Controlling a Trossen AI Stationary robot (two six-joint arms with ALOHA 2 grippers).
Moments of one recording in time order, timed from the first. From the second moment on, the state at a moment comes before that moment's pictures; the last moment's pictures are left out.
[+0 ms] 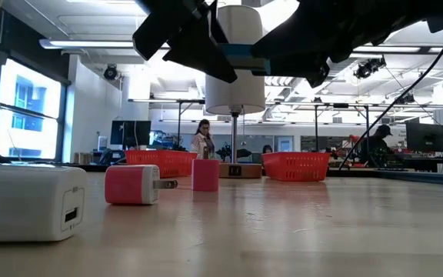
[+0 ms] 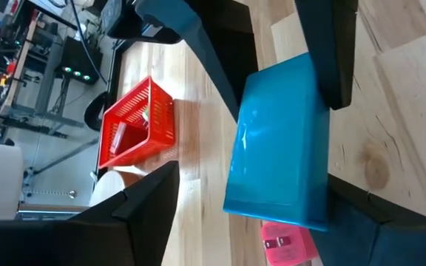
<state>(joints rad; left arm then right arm) -0.44 1.77 1.30 -0.33 -0.80 0.18 0.40 1.57 0.73 0.45 0.42 0.35</state>
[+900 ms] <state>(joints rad) -0.45 1.77 1.30 -0.33 -0.76 0.18 0.40 1.57 0.73 0.45 0.36 0.42</state>
